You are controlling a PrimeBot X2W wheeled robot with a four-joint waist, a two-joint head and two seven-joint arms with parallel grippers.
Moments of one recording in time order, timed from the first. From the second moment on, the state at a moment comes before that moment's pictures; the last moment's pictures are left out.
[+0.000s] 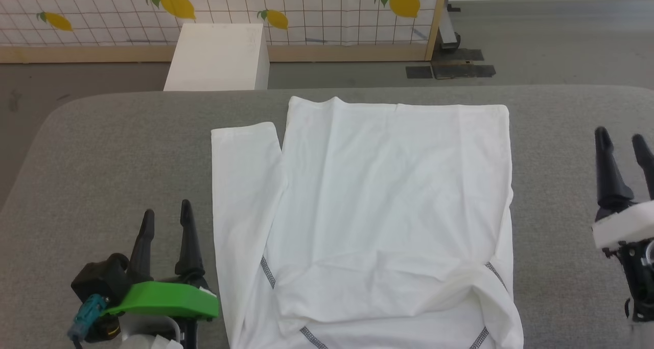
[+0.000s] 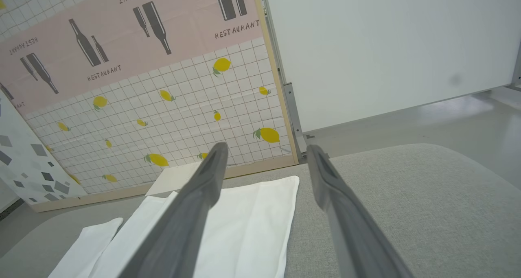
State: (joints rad) left arm -0.01 0.07 -0.01 0.05 -0.41 -0.01 -0.24; right arm -0.22 -0.17 -0.22 0.06 0.42 0.13 0.09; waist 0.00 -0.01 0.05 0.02
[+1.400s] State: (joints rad) left arm -0.92 0.34 -0.05 0.42 -0.43 0.32 0.99; right arm -0.34 -0.23 -0.28 -0.07 0.49 0.13 0.14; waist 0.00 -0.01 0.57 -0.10
